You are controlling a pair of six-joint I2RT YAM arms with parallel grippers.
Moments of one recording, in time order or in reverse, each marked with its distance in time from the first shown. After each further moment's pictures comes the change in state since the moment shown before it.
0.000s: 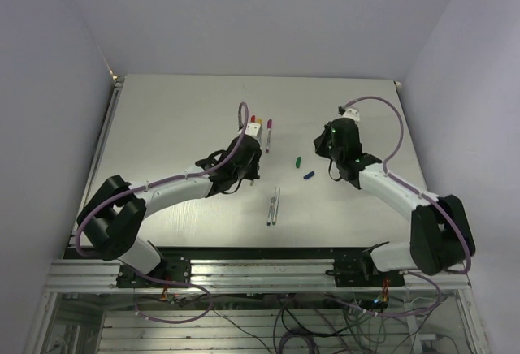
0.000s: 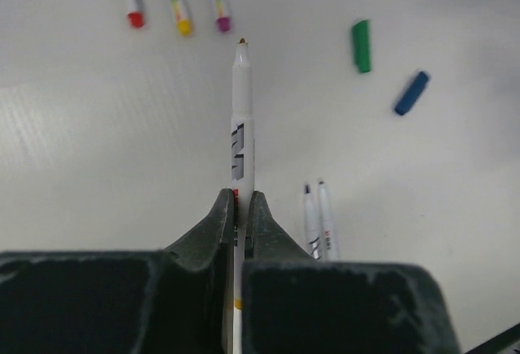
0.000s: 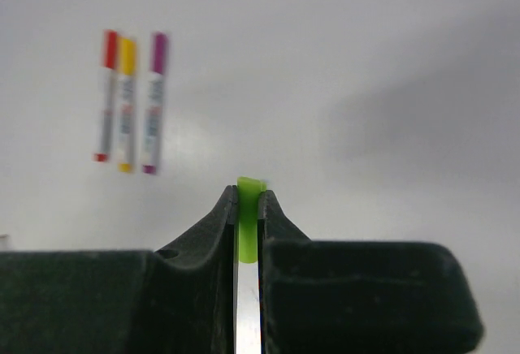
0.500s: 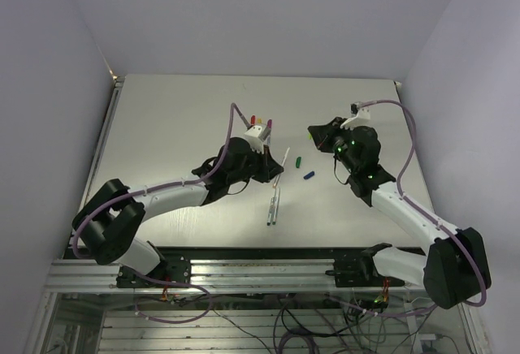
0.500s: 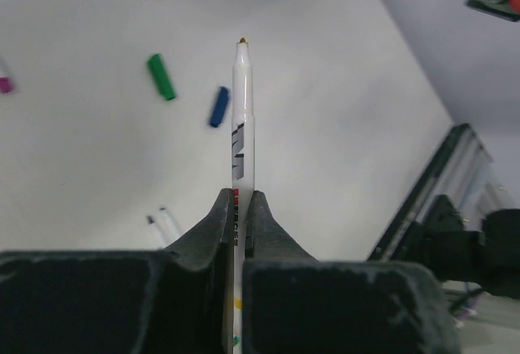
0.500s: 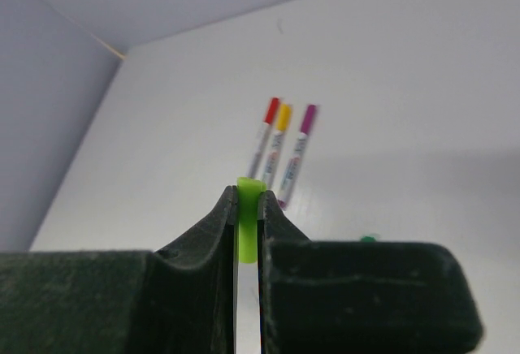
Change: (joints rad) left arm 0.000 -0.036 -0.120 0.418 0.400 -0.041; right arm -0.006 -0.260 -0.133 0.303 -0.243 0.032
